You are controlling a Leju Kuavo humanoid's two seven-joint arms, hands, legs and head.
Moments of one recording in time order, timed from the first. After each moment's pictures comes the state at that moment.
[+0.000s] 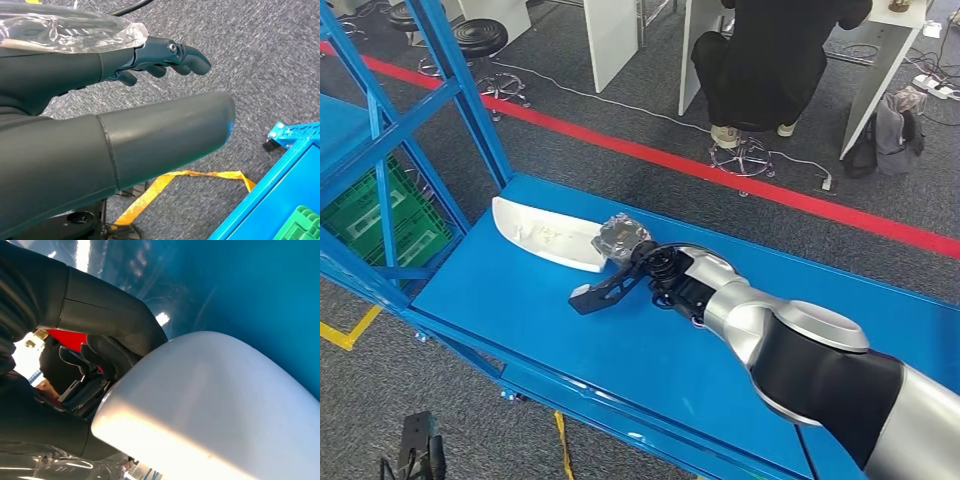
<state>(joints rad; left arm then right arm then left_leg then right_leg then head) -0.46 -0.02 1.52 -0.13 -1.49 0.29 -0.31 -0.98 0.07 1.19 -0.44 1.00 -0.10 0.06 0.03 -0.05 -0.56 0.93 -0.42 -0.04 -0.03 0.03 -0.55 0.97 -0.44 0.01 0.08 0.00</state>
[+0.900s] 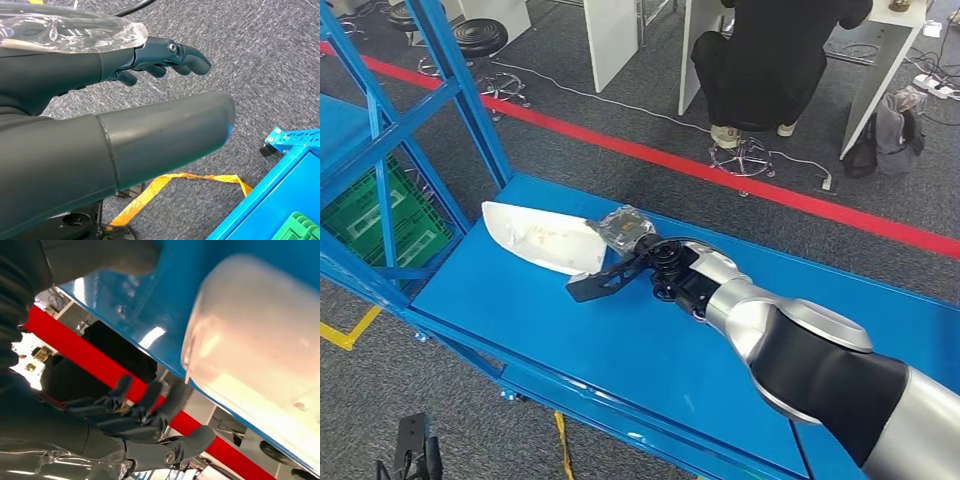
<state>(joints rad) -0.46 -0.01 1.53 -0.13 -1.47 0.30 -0.33 -0.98 0.06 1.09 -0.44 0.97 -0.11 0.03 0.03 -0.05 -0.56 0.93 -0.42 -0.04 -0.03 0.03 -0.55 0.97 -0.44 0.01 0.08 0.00</state>
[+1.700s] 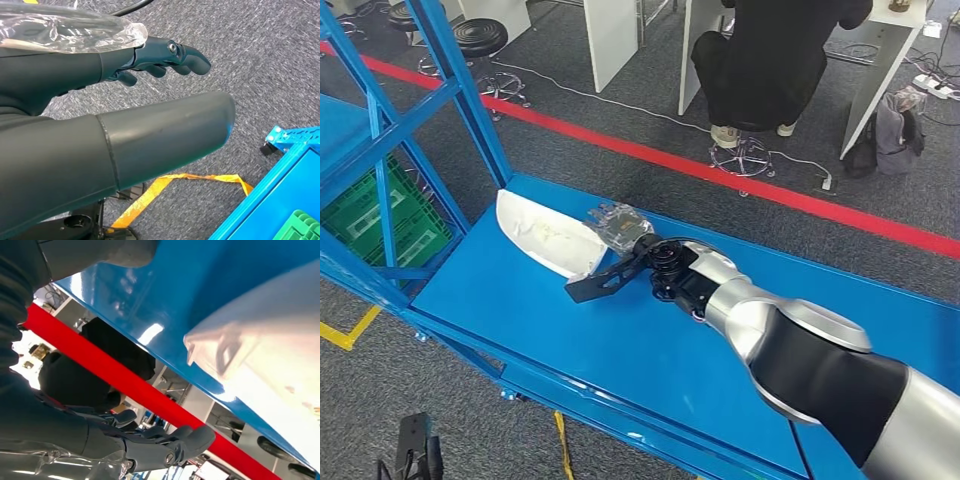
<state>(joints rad) -0.46 -0.02 1.53 -0.13 -1.49 0.30 -0.33 -0.98 0.07 1.09 -0.44 0.98 -0.13 0.03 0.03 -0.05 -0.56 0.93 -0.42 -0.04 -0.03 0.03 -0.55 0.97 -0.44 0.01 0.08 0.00</state>
